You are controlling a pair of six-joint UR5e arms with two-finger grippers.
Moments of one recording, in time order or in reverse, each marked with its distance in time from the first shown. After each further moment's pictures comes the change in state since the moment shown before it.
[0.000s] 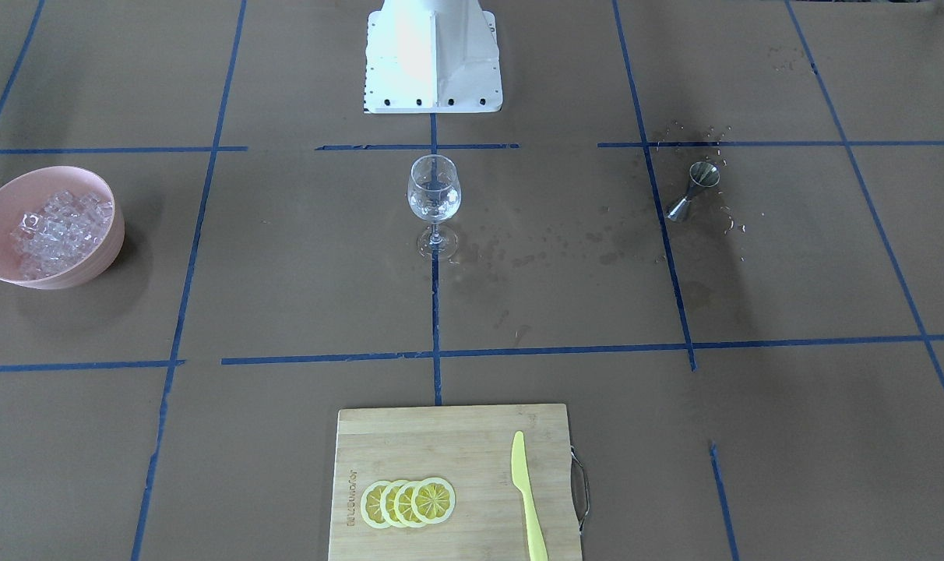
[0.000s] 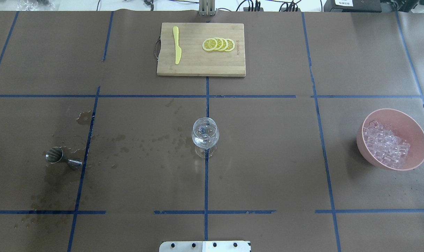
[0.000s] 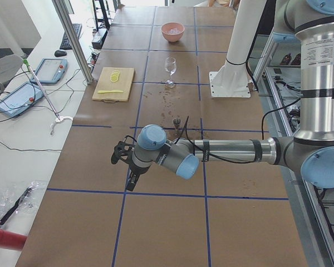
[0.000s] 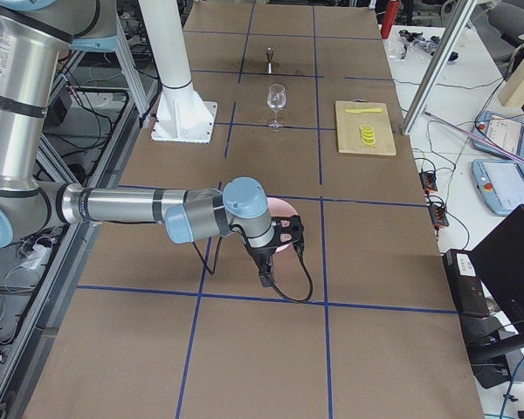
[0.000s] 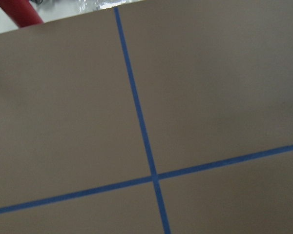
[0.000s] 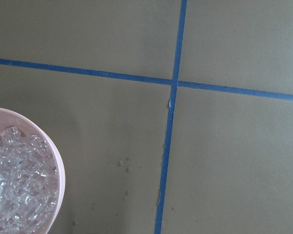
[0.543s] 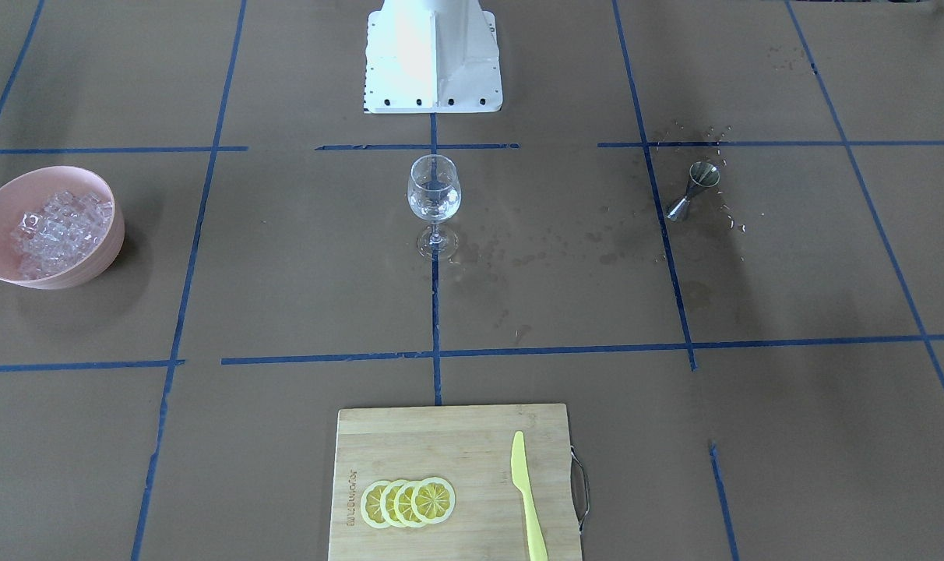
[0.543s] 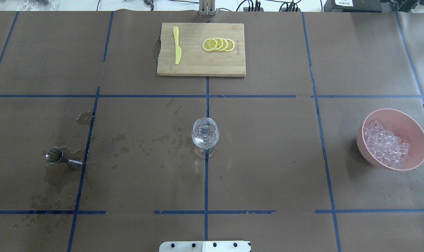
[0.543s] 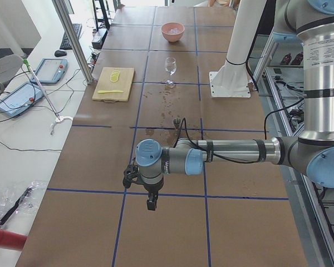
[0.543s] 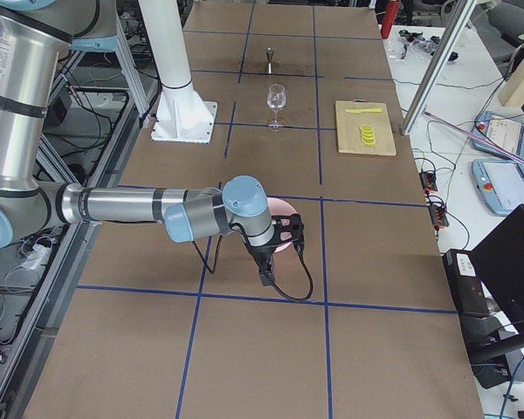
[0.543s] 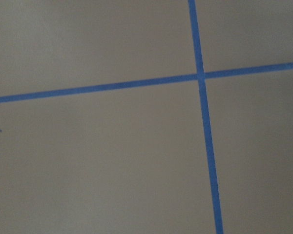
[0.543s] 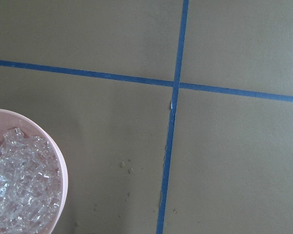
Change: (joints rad) left arm -0.033 0.007 -0.075 0.537 -0.016 0.236; right arm 0.000 0.001 0.006 0.000 0.001 0.003
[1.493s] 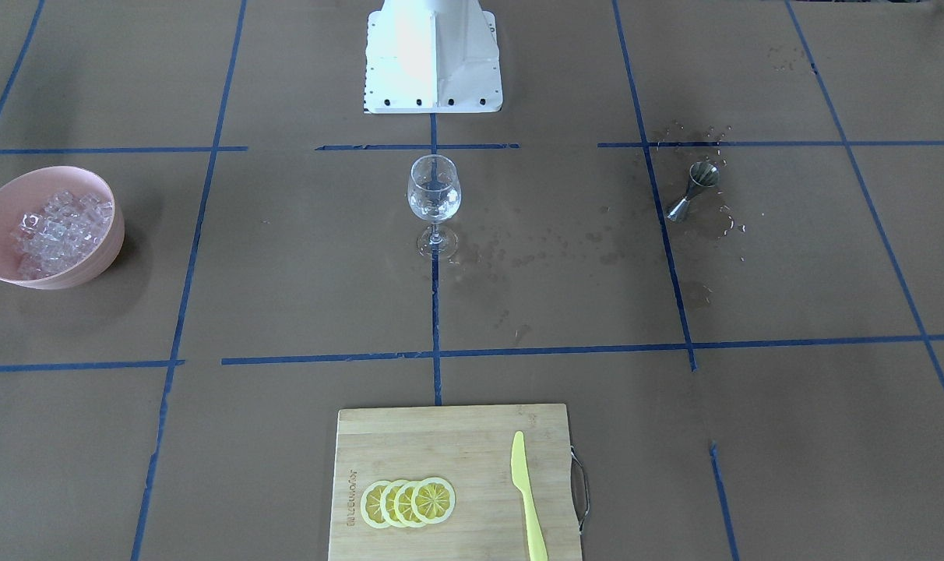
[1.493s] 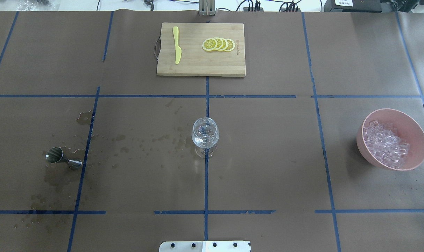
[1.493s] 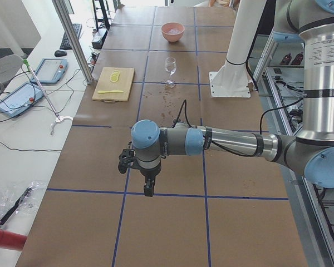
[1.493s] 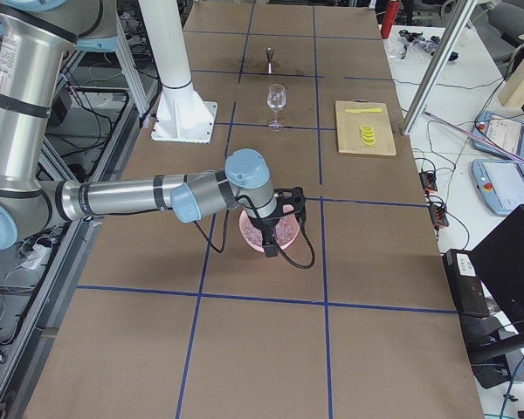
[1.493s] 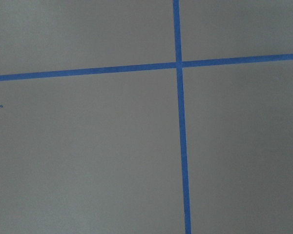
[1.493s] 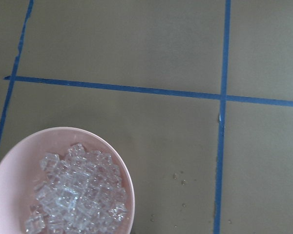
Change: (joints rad) left arm -0.050 -0.030 -0.088 0.054 -0.027 0.017; right arm -0.109 0.000 0.107 0.048 0.022 0.219
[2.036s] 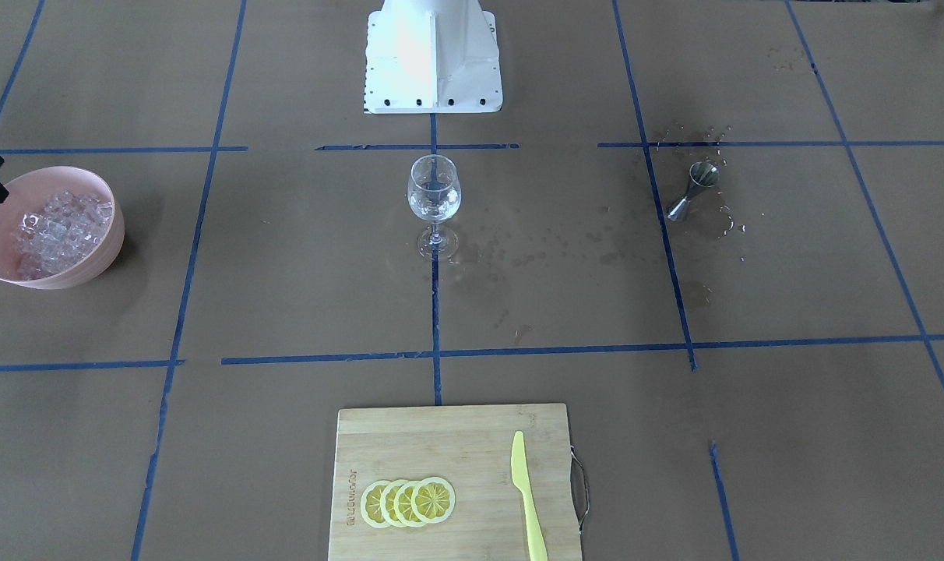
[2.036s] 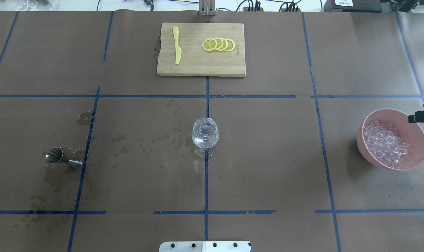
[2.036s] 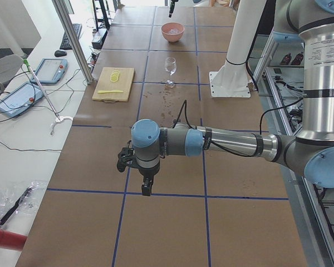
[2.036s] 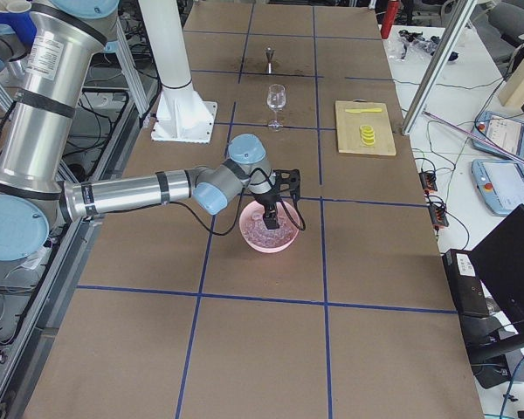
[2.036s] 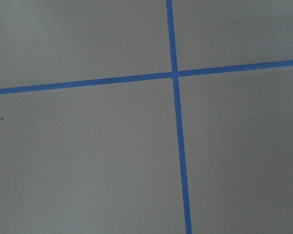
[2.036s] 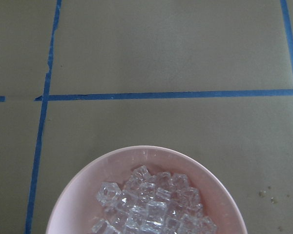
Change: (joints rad) left arm 0.000 0.000 0.008 -0.038 0.000 0.000; right arm -0.387 -0.012 0.005 0.316 -0.284 0.547
